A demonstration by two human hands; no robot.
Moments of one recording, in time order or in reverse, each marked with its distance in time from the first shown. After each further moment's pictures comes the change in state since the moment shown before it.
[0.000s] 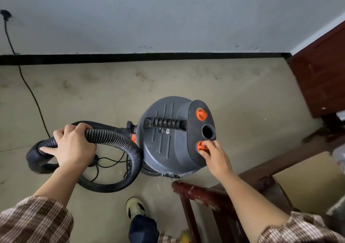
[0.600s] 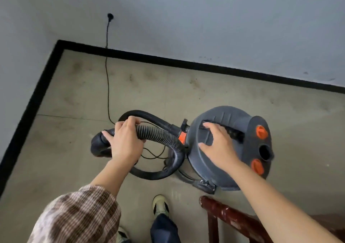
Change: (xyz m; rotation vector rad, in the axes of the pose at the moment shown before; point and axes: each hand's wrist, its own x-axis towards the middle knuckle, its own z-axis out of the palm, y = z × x) left_hand -0.034 -0.062 -0.006 -0.177 0.130 0.023; right_hand 0.005 -0.168 0.021 0.153 -0.075 -0.470
